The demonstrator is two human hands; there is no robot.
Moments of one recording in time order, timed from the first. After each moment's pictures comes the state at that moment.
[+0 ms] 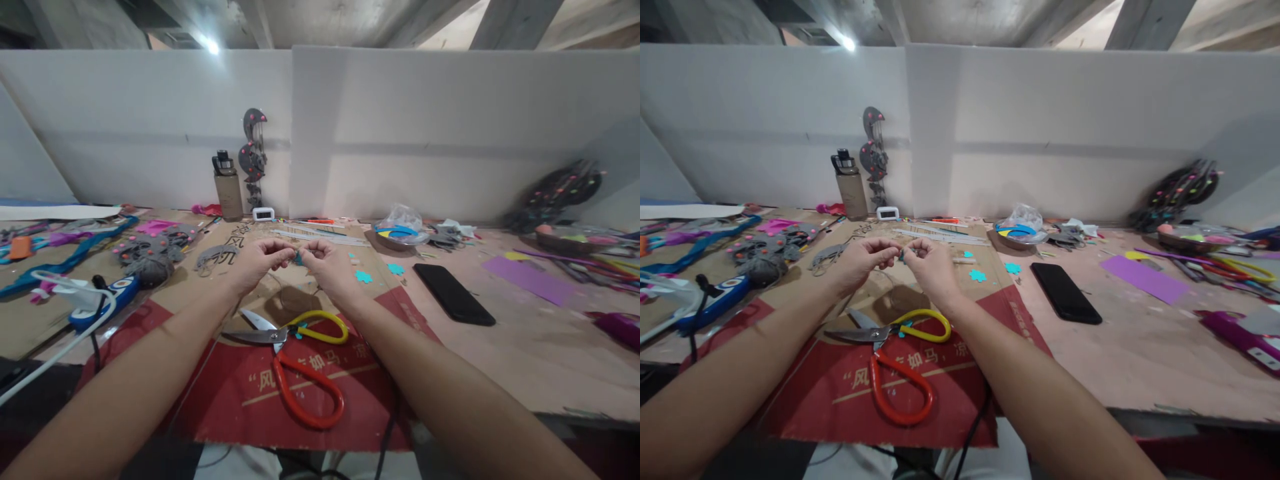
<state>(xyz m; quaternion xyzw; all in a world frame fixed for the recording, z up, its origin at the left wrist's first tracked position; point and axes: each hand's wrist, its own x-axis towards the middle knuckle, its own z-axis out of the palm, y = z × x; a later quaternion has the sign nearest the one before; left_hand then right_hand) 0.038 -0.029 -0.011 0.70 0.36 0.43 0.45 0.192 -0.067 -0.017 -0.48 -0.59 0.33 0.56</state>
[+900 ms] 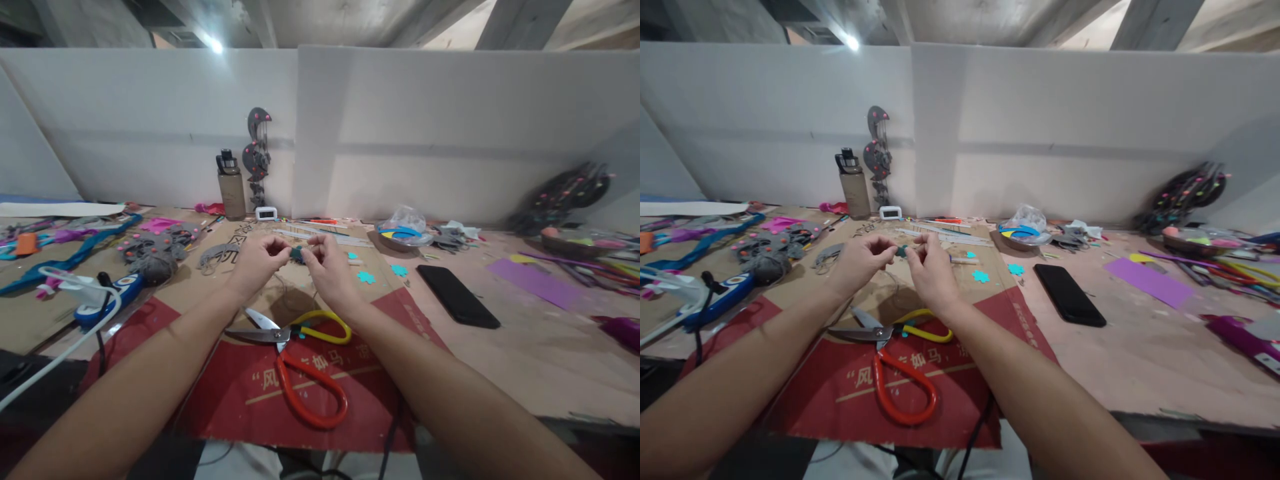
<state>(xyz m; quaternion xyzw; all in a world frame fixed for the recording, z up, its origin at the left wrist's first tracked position) 0.038 -0.040 -0.006 0.75 0.41 0.46 0.24 0.191 -0.066 -0.029 -0.47 -0.64 0.23 0.57</state>
